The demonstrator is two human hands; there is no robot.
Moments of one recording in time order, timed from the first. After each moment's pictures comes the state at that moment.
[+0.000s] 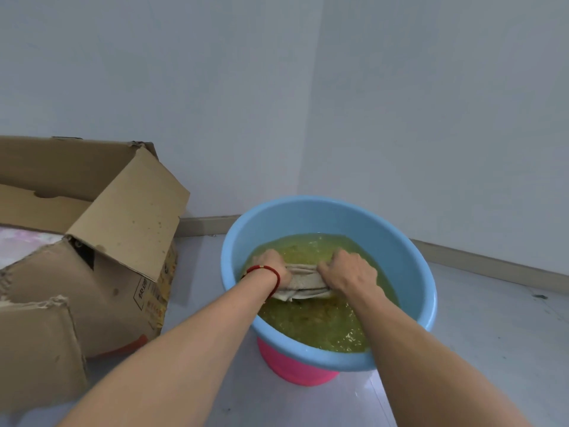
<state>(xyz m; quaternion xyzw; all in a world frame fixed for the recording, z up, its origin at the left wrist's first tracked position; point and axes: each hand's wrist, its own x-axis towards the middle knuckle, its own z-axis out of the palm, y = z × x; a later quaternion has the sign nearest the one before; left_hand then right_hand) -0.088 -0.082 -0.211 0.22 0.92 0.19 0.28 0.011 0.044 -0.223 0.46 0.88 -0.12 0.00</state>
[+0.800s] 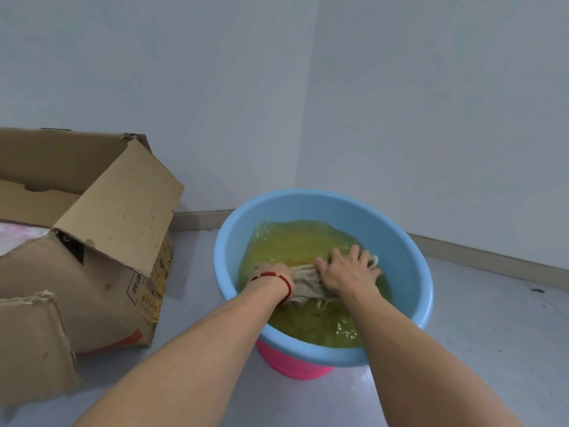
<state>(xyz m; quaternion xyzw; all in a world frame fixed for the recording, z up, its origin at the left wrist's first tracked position) -0.067 -0.069 -0.227 0.27 0.91 0.04 0.30 0.014 0.051 -0.241 0.47 0.88 -0.10 0.07</state>
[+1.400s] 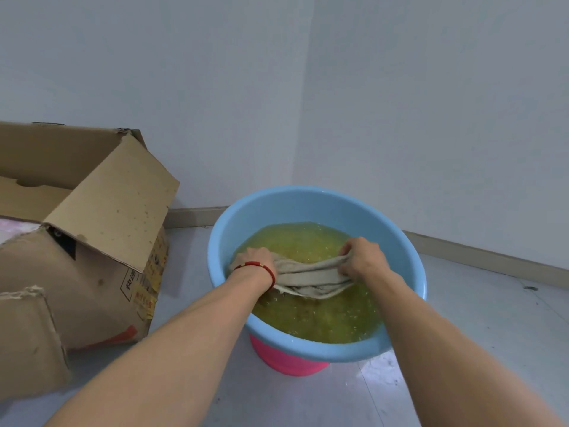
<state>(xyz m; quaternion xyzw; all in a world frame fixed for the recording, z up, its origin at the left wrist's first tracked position) -0.081 -0.082 -0.217 0.27 0.94 0.06 0.19 0.038 0.091 -0.220 0.46 0.86 -0.22 0.02</state>
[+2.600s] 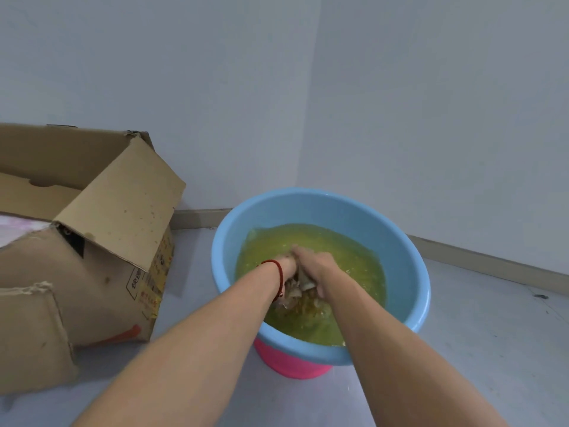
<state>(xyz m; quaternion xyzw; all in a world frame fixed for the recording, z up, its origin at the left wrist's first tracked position) -0.068 -0.054 -0.221 0.06 0.78 0.43 0.46 -0.016 0.025 -0.240 0.49 0.68 -0.55 -0.03</state>
